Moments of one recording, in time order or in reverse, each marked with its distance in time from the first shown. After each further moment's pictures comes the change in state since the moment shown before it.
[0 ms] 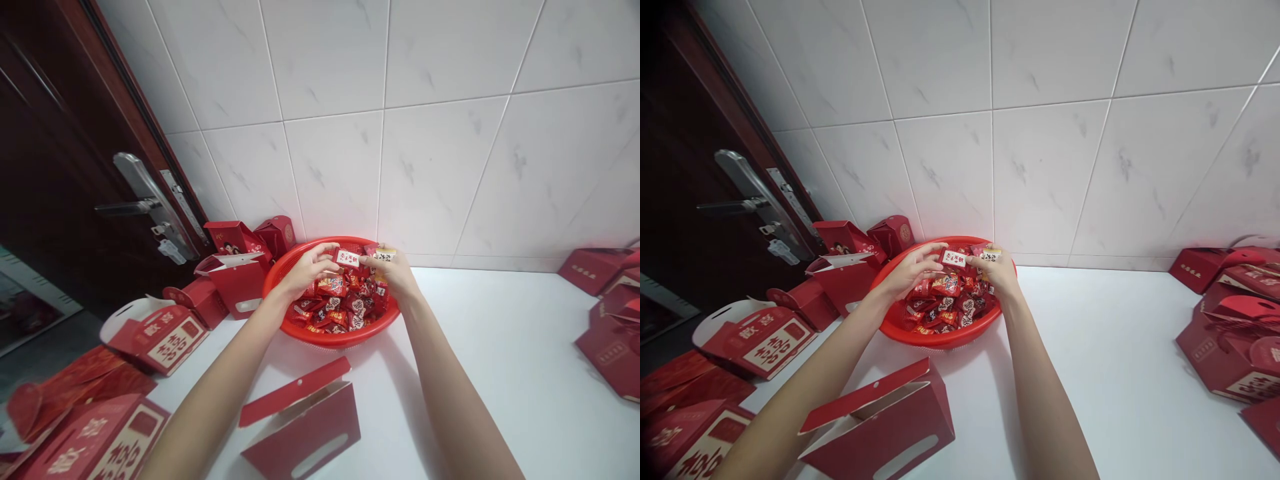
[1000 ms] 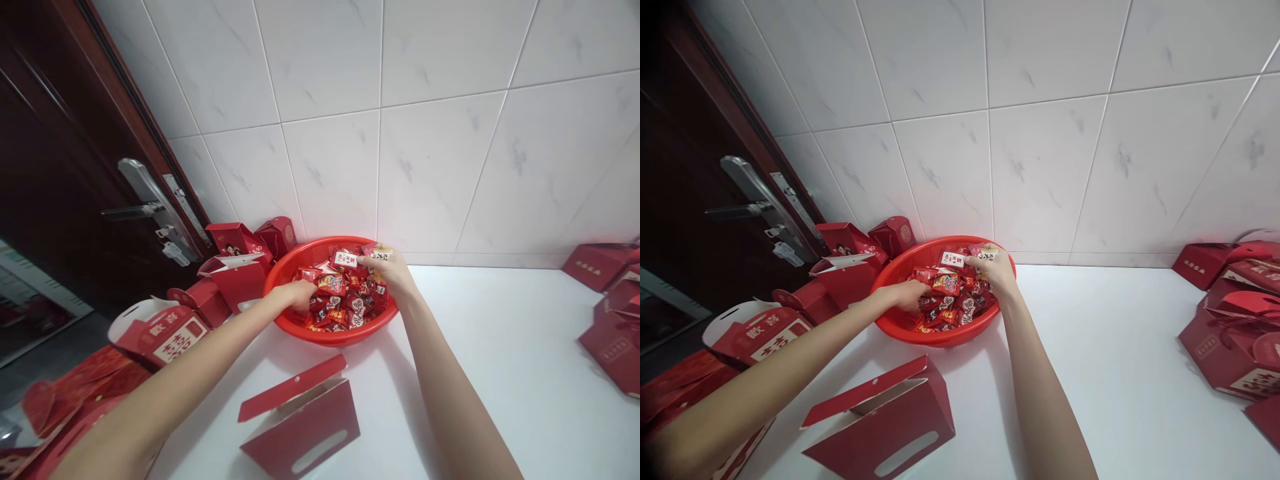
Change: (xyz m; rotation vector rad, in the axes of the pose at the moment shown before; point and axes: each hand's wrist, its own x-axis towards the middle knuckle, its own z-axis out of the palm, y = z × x) left_hand 0.000 -0.016 -0.016 1.471 -0.459 -0.418; right_hand 0.003 0.002 -0.001 -0.017 -0.011 0.034
